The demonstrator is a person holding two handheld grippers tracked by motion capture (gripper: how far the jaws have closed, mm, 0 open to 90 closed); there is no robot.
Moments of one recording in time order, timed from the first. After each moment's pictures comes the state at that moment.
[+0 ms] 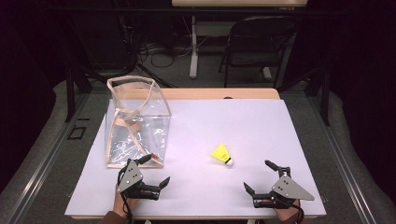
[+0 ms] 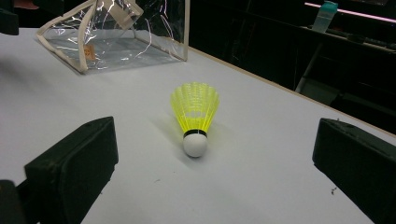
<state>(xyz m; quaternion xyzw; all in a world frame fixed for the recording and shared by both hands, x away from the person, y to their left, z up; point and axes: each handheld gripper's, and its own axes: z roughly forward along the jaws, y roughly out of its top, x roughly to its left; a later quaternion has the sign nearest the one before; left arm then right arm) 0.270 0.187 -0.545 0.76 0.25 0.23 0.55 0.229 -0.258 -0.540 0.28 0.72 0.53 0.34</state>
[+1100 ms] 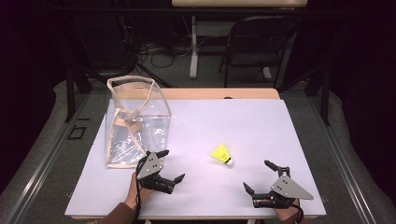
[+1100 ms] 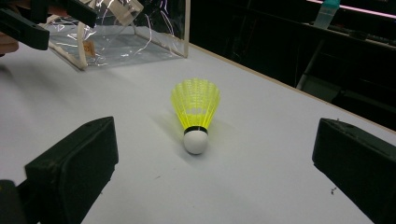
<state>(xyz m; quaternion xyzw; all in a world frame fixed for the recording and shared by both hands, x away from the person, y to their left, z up) 0.300 0.146 -0.542 0.80 0.22 0.18 0.53 0.230 -0.257 -0.541 0.28 0.73 0.53 0.34</state>
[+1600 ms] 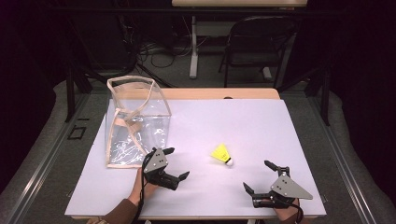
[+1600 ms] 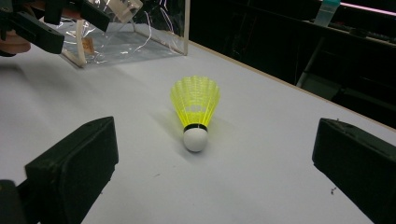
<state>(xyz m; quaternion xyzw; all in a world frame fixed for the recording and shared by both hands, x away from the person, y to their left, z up) 0.314 0.133 -0.542 0.81 0.21 0.16 0.52 0.230 -0.257 -0.541 0.28 0.73 0.52 0.34</state>
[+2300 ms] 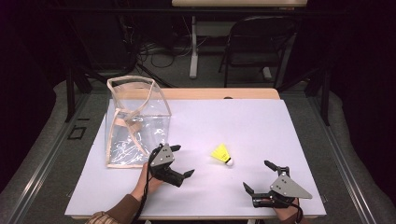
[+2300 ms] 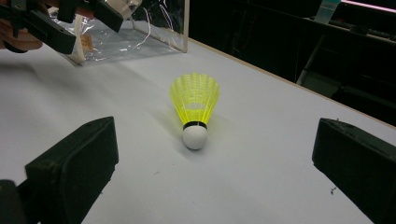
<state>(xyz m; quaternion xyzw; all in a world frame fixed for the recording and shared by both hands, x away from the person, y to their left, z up) 0.329 0.118 -0.537 0.83 0.19 0.14 0.51 0.231 -0.257 -0.542 0.29 0.73 0.52 0.33</state>
